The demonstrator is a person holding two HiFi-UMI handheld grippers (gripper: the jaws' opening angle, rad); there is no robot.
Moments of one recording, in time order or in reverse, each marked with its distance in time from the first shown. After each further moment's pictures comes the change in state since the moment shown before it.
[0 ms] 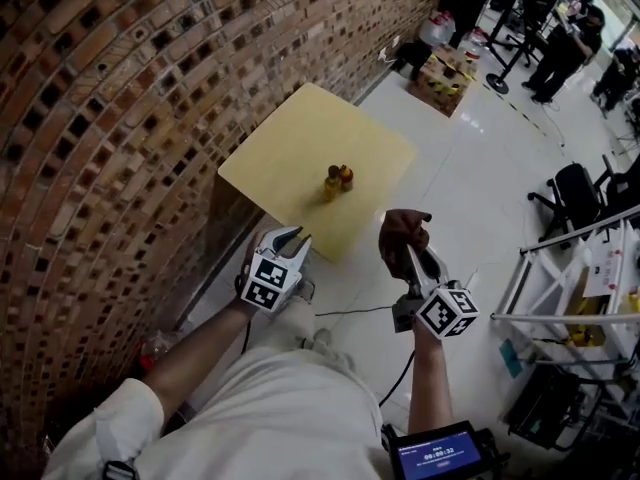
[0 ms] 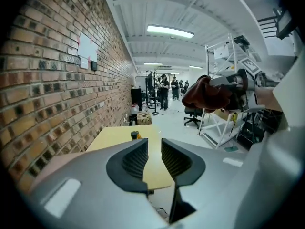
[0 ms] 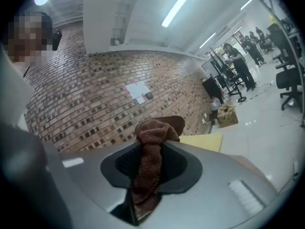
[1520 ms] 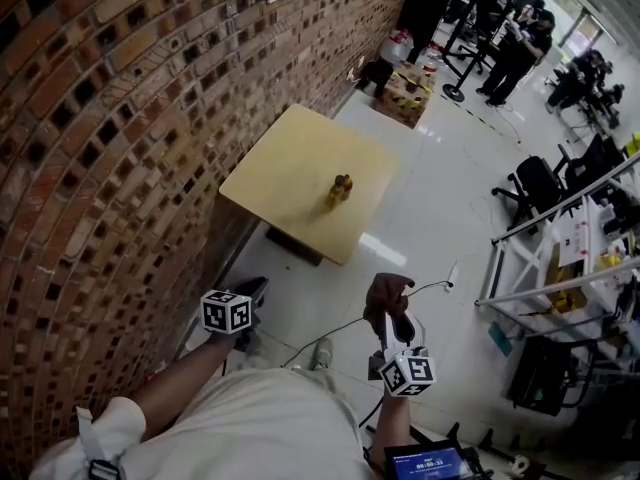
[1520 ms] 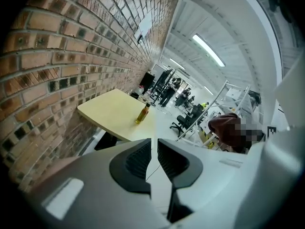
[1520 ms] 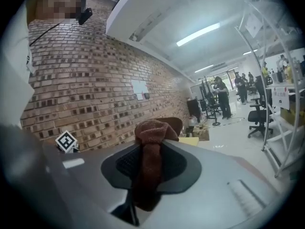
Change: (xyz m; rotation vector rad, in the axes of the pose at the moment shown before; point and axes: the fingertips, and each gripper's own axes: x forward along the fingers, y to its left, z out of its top) left arm -0.157 0.071 -0.138 -0.564 0.105 -0.175; right arm -0.090 0.150 -0.128 -0.238 -0.081 -0.329
